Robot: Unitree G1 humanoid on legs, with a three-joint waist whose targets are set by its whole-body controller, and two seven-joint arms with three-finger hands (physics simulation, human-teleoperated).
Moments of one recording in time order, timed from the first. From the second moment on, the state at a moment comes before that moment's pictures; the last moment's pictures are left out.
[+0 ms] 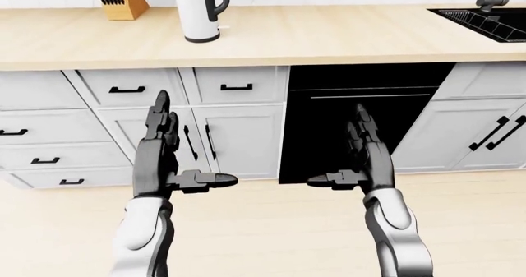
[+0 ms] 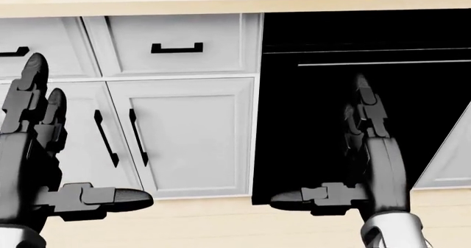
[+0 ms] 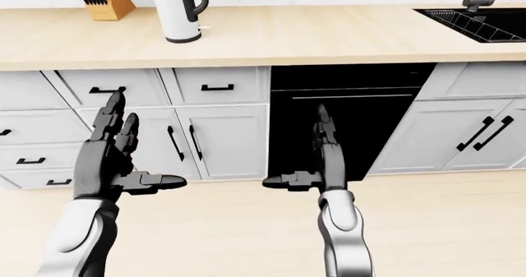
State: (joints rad) left arm -0.08 0.06 0.11 -0.64 0.02 0.55 -0.04; right arm -0.09 -0.04 -0.06 -0.31 0.03 0.30 0.01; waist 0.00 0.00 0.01
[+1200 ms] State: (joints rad) left arm -0.08 0.07 0.14 -0.74 0.05 0.65 -0.07; right arm -0.08 -0.04 -0.05 -0.33 -0.07 0.33 0.01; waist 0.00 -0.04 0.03
